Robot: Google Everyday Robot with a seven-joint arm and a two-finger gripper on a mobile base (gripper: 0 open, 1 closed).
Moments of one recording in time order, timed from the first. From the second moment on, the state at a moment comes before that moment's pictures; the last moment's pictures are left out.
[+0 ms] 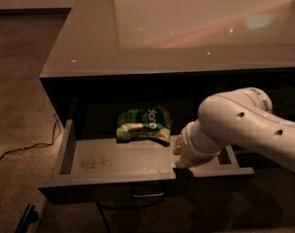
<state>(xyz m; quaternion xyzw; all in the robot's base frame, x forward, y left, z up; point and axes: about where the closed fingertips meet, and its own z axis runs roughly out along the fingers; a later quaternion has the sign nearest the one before) 0.445 -0.106 0.700 -0.74 0.65 0.00 0.17</state>
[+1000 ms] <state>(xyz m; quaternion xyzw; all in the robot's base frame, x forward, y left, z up) 0.477 -0.142 0.651 -0.70 0.69 0.06 0.17</state>
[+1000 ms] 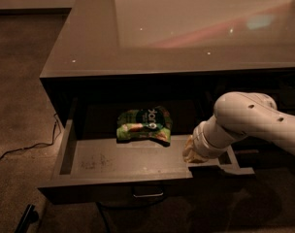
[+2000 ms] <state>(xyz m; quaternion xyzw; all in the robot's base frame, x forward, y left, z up) 0.450 -0.136 0.629 -0.70 0.69 0.09 0.15</state>
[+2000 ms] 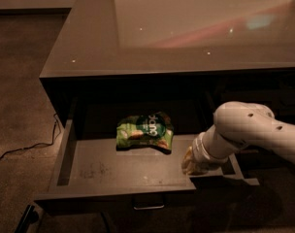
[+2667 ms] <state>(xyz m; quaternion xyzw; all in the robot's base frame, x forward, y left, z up) 0.413 -0.136 0.629 -0.71 0.68 0.10 0.13</state>
